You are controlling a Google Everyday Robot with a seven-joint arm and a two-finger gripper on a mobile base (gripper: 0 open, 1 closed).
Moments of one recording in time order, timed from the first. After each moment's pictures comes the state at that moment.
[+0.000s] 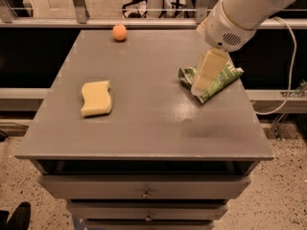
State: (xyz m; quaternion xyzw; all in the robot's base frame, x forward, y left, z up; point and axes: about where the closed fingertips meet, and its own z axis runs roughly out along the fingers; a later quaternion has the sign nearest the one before) arm 0.559 -0.122 0.949 -0.63 0.74 0.01 0.25
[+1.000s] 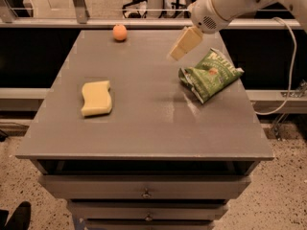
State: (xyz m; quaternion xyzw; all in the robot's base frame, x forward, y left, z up) arm 0.674 -0.093 0.962 -0.55 0.74 0.06 0.39
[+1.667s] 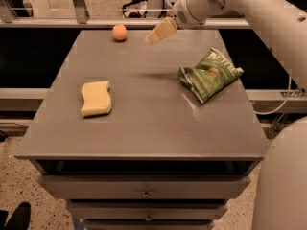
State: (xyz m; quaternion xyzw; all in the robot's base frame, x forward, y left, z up) arm 0.770 -0.063 0.946 -0.41 0.80 0.09 0.44
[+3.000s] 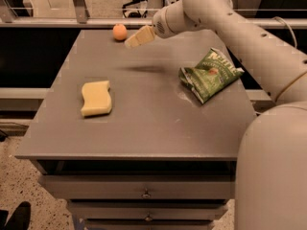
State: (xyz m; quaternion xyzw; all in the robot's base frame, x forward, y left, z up) arm 0.808 0.002 0.911 -0.38 0.78 0.16 0.47
